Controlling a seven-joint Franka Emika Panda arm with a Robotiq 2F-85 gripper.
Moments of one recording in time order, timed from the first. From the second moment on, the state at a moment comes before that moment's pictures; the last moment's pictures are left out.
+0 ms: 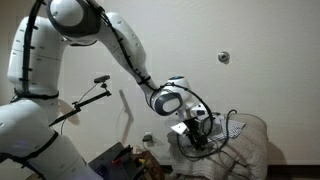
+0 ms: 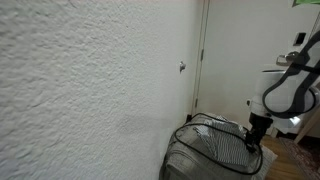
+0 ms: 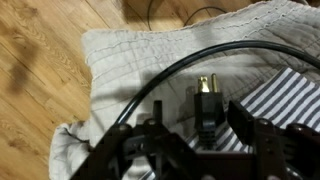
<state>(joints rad) -0.30 0.67 0.04 -2.30 -0.02 2.92 -0.17</state>
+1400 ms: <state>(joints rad) -0.28 0.69 0.04 -2.26 -0.02 2.84 -0.17</state>
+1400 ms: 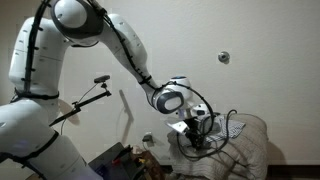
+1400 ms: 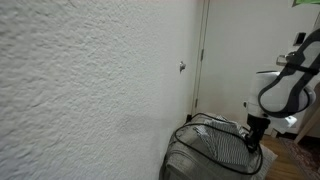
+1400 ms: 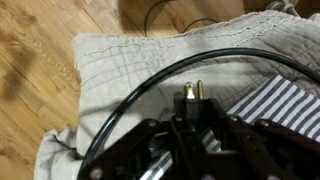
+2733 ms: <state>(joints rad) -0.06 0.51 -0.15 -2.34 -0.06 2.87 -0.07</state>
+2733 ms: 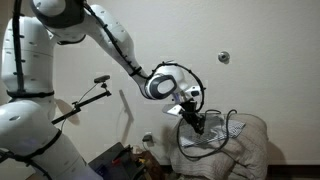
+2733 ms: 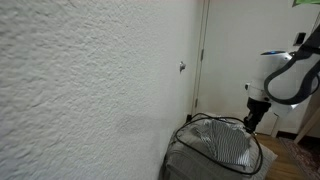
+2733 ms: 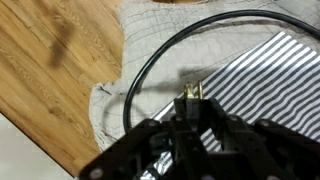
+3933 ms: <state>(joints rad) 0.03 0.65 -0.33 -2.18 -0.16 2.85 0.20</state>
